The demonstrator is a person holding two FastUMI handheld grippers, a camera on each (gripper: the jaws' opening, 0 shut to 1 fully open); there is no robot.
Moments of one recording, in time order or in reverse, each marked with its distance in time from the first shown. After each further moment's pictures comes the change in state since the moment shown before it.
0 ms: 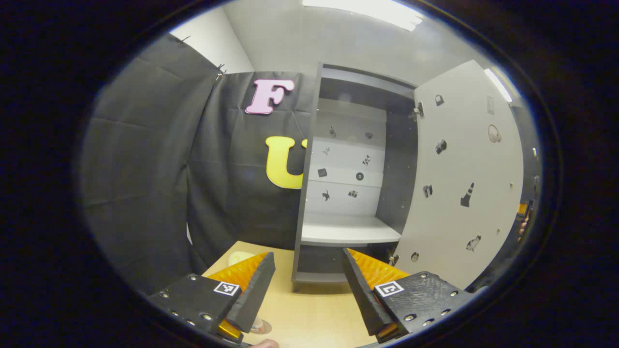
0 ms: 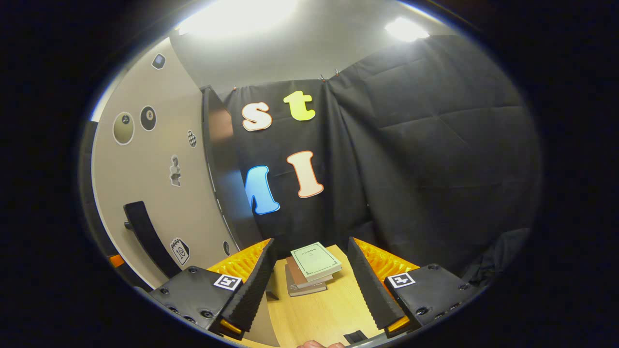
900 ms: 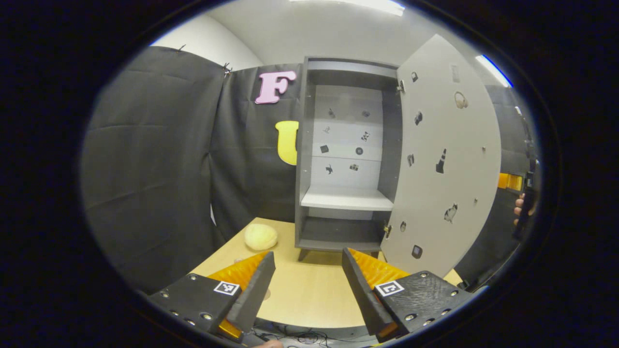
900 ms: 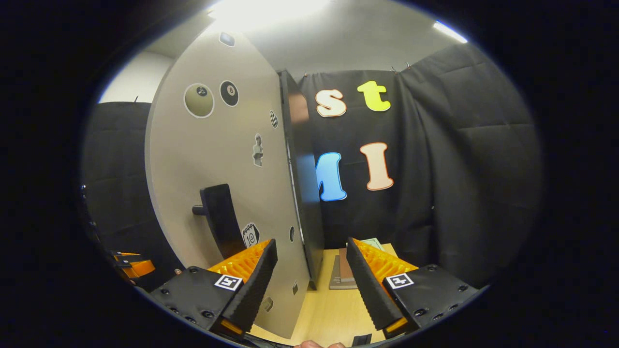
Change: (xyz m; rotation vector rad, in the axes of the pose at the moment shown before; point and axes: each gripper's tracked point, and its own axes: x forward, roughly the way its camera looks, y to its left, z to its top) left arm -0.107 -0.057 -0.051 0.007 0.079 0.142; right arm -0.008 0.088 -0.011 -0.134 0.084 0.356
